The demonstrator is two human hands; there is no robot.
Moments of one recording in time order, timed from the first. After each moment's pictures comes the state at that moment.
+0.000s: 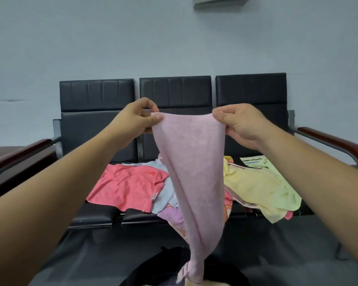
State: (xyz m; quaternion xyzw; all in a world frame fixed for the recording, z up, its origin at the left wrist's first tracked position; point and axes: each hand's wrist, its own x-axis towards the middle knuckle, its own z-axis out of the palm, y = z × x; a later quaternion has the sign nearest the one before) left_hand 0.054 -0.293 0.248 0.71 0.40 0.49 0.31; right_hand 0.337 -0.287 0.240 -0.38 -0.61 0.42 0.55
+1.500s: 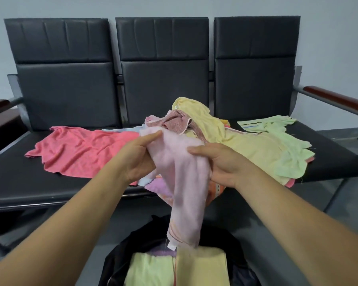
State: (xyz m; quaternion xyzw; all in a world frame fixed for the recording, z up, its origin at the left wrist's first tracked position) left_hand 0.090 -0.248 0.072 0.40 0.34 0.46 0.72; right_hand 0.305 -0.265 0.065 -0.35 -0.42 0.73 0.41
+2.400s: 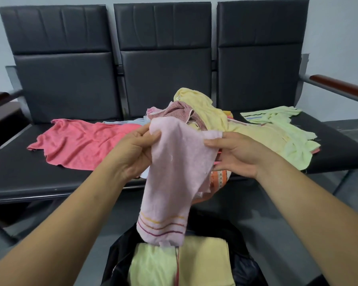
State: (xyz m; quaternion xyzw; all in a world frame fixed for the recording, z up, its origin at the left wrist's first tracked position) left_hand 0.083 -0.261 0.067 0.44 0.31 0.52 0.67; right_hand 0.334 -0.269 0.068 -0.41 -0.47 0.68 0.39
